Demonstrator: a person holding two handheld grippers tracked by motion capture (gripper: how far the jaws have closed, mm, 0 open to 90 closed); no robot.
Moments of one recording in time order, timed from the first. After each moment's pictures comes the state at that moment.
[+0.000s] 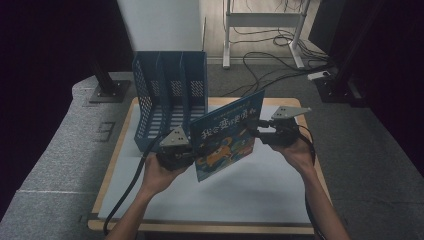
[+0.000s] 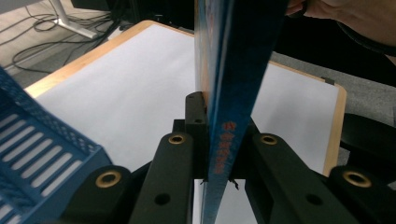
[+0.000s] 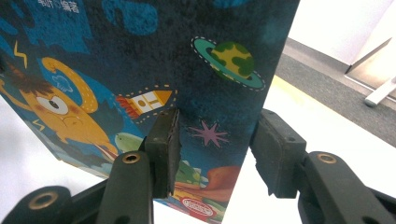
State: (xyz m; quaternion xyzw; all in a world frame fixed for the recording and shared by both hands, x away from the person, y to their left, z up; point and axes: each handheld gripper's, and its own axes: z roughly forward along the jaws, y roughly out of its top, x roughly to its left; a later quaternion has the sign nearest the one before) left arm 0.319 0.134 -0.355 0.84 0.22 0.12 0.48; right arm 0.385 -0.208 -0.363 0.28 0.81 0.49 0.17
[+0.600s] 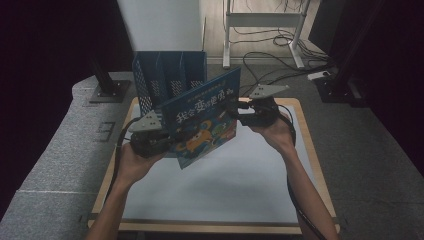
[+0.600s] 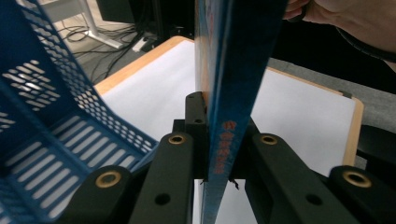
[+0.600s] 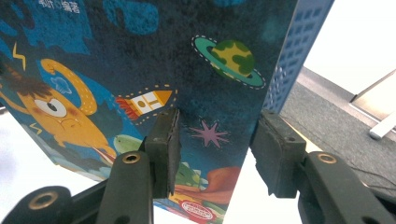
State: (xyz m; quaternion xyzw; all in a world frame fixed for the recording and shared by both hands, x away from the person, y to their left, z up) left arm 0.329 0.187 -0.314 0.83 0.24 0.15 0.48; right arm 0.415 -0.150 -0.317 0.25 0.81 0.50 0.18
